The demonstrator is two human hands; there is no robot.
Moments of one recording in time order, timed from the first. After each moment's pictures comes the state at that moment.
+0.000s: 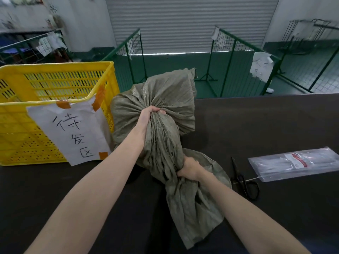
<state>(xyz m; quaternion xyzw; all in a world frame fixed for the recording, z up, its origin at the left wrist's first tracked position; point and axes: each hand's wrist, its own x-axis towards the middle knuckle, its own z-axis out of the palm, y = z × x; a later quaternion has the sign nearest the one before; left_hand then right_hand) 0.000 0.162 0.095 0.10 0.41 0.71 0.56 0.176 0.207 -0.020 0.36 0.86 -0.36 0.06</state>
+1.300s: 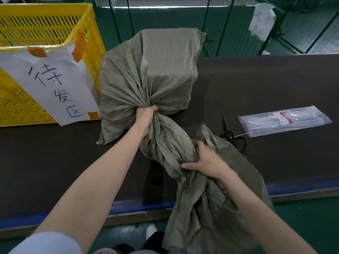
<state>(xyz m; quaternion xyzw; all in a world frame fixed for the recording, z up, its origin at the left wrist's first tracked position) 0.064 0.114 -0.004 0.07 0.66 0.66 0.34 0.301 0.136 -0.015 0.43 0.82 -0.37 0.09</state>
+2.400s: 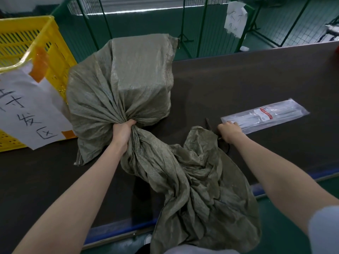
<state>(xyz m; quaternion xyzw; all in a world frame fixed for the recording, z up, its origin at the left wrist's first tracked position) 0.070 0.119 -0.011 0.09 0.66 0.67 0.32 0.346 0.333 -0.056 0.44 0.87 0.03 0.22</state>
